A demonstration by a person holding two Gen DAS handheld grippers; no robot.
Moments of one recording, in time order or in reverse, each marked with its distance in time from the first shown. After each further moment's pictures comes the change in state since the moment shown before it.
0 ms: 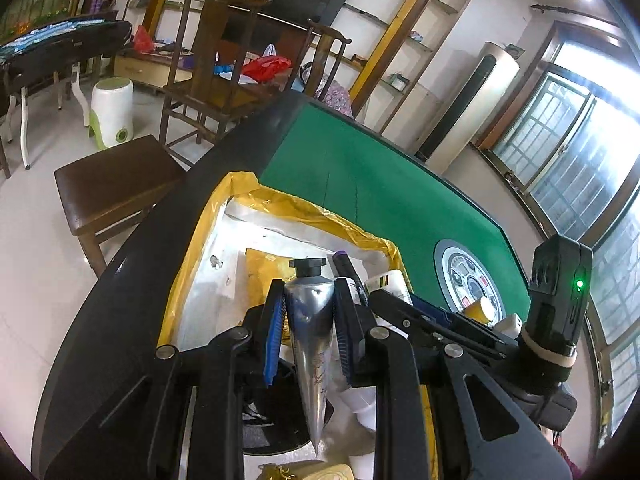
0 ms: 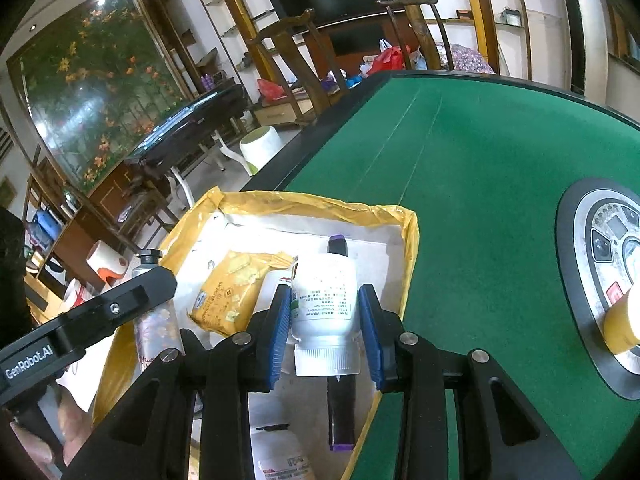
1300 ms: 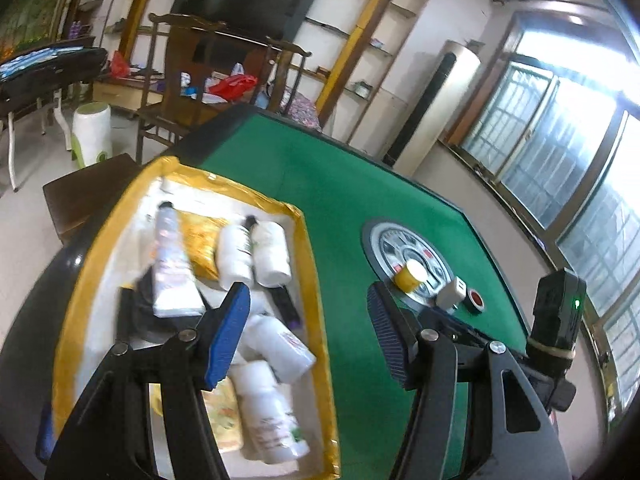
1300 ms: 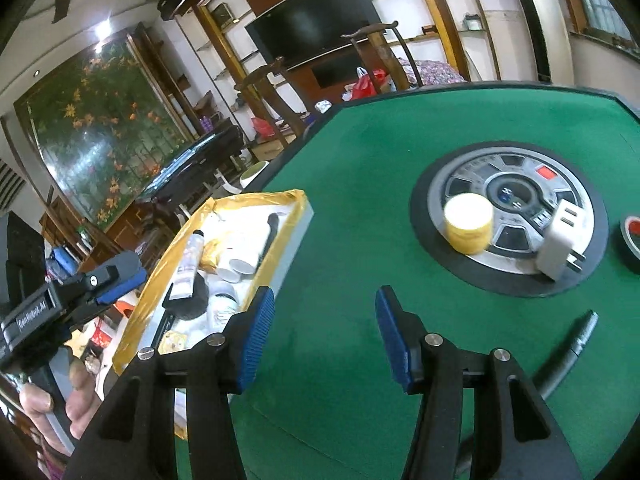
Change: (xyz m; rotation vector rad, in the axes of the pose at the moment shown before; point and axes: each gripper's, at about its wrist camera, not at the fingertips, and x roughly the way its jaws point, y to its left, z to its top) left arm -0.043 -0.084 -0.054 0.089 -0.055 -0.064; right arm -0.116 -0.086 -0.058 0.106 -0.140 0.049
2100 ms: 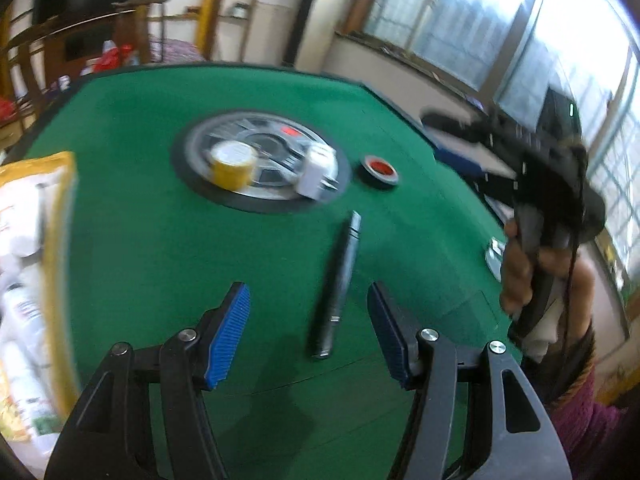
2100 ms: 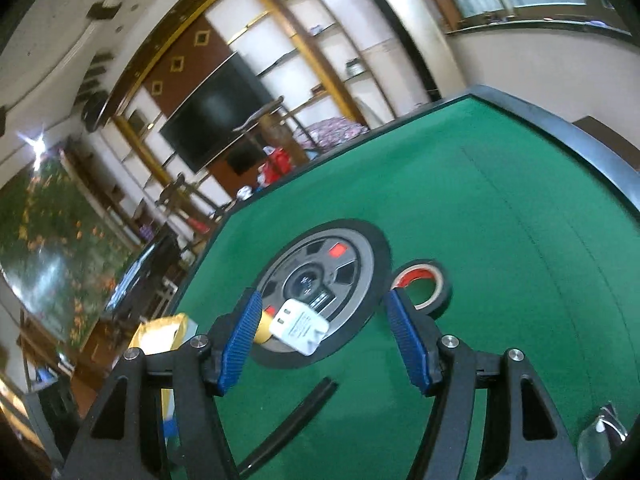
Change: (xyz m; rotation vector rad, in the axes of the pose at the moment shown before) left arm 0.076 -0.164 -0.076 0.390 0.307 -0.181; right arm -0.127 -0.162 0.024 0.310 -0.272 -0.160
